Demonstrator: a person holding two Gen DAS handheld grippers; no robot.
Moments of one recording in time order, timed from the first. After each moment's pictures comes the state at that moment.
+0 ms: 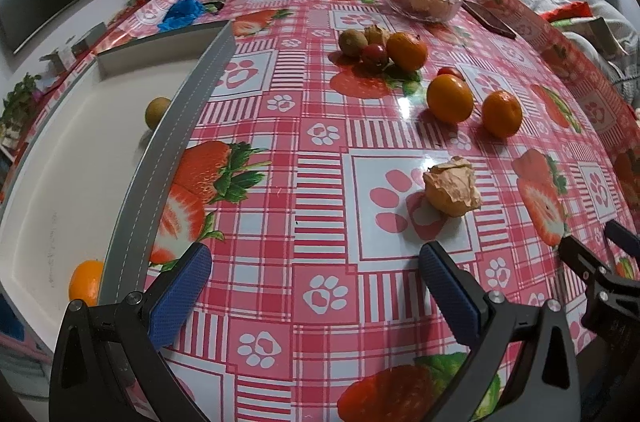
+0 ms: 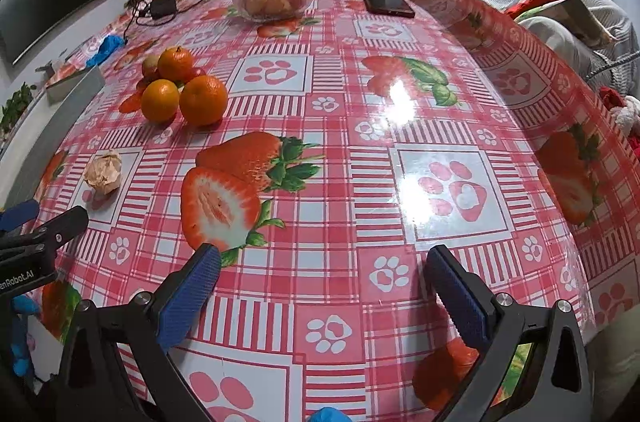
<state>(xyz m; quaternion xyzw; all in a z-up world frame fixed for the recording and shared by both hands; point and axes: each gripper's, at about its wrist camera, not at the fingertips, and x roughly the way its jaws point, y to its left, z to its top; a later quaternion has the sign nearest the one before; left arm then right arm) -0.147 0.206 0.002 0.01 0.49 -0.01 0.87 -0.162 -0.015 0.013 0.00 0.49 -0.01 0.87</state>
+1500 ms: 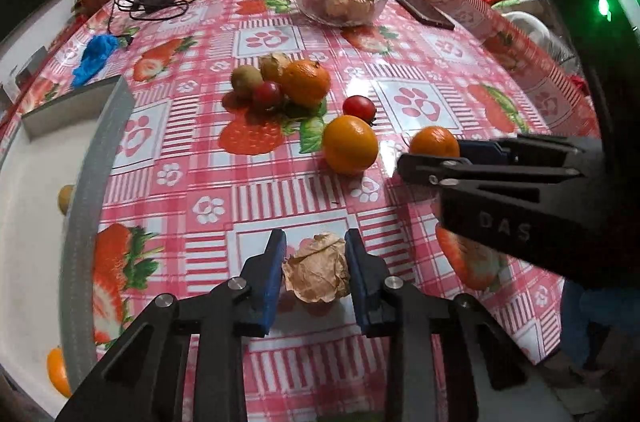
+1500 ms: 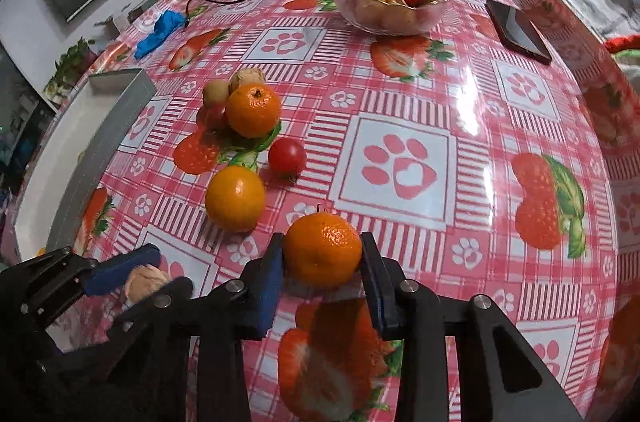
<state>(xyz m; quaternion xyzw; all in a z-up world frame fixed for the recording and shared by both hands) -0.109 0.163 0.022 0.01 0.50 -0.12 0.86 -0.053 0.038 0.025 -0.01 0.54 0.14 0.83</state>
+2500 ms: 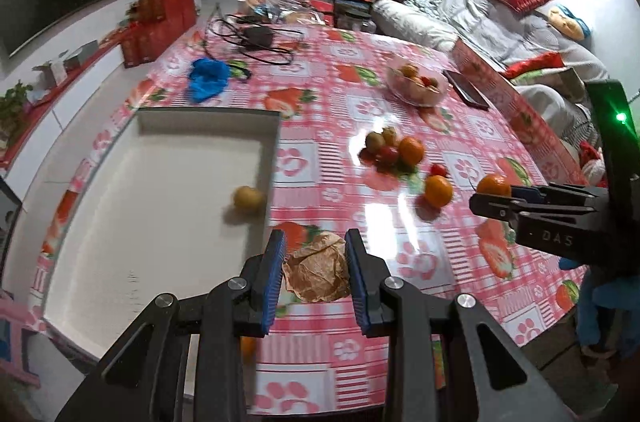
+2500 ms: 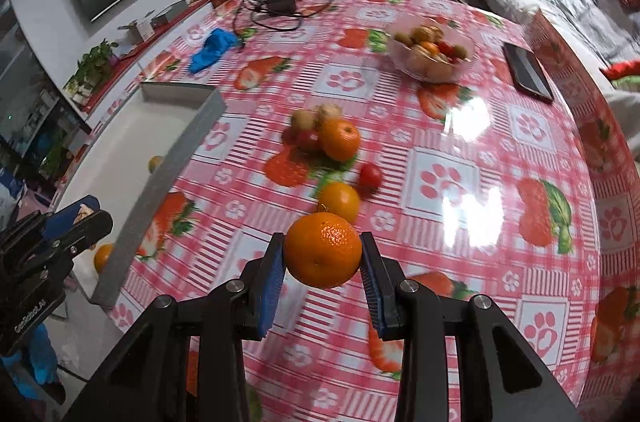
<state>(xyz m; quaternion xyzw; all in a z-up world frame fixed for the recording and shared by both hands) -0.158 0.288 0.089 -0.04 0.42 -0.06 0.90 -0.087 0.092 0.085 -0.03 0.51 0.16 0.85</state>
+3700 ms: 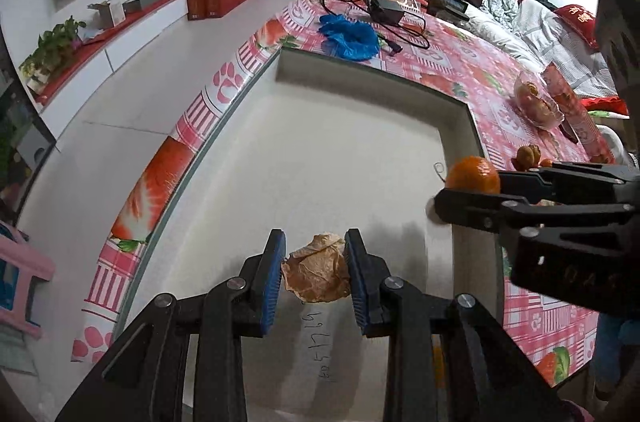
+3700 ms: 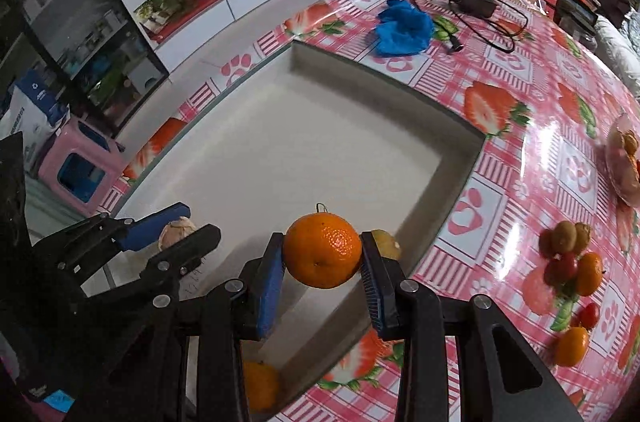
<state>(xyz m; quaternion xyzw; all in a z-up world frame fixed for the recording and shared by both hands) -0.137 0.428 0.034 -0.10 0.47 0.04 0.88 -0.052 0.317 0.057 -0.11 0.53 0.30 0.78</state>
